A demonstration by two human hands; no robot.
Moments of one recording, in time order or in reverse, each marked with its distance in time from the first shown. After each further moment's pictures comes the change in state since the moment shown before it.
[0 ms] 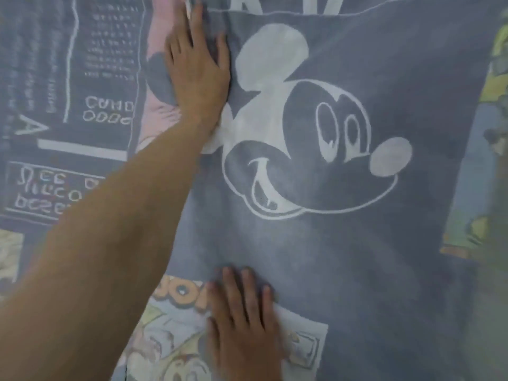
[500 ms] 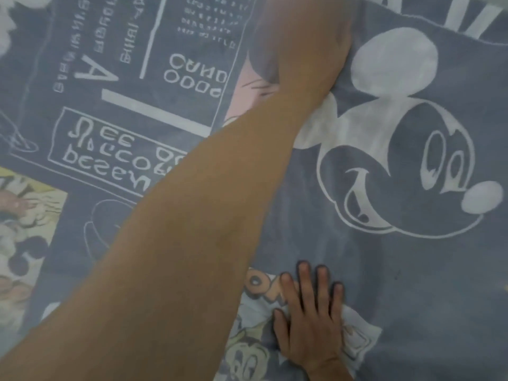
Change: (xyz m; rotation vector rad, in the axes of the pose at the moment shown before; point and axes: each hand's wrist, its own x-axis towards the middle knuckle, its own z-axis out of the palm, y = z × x) left_hand 0.015 -0.004 -0.018 -0.034 -0.192 0.018; right_hand -0.011 0.000 0.044 -0.414 0.033 -0.231
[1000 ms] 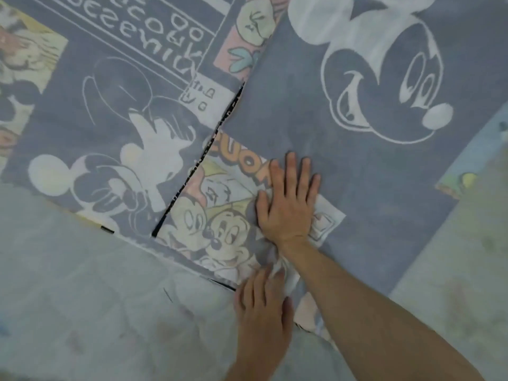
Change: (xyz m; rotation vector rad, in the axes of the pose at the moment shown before) left_hand -0.618 0.059 -0.063 -0.351 -0.331 -0.311; right_hand 0.002 0.011 -0.013 -0.075 0.060 -0.032
